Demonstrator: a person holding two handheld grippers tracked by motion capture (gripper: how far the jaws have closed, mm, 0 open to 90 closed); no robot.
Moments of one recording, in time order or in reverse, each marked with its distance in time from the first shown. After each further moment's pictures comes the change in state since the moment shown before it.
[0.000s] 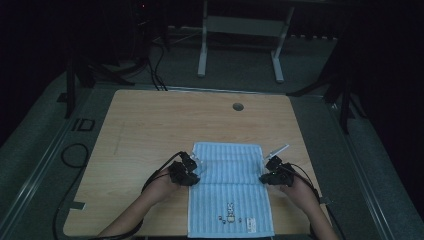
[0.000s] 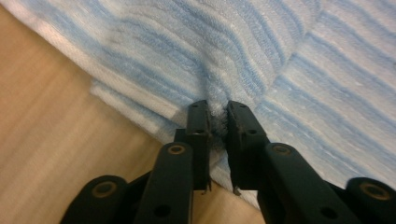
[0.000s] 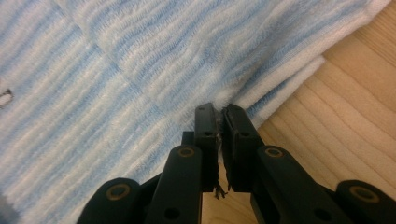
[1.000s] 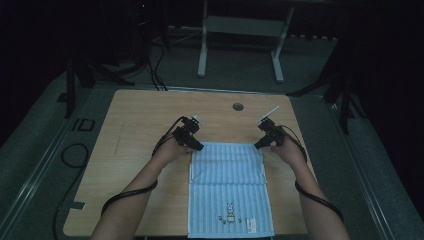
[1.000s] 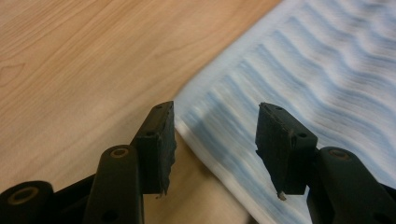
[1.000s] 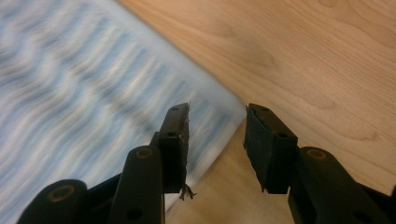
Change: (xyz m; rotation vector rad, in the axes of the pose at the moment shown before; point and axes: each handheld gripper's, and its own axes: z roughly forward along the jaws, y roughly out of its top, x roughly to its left) left arm 0.088 0.078 0.008 -0.015 0.107 -0.146; right arm -0.078 0.102 0.011 0.054 -0.098 0.111
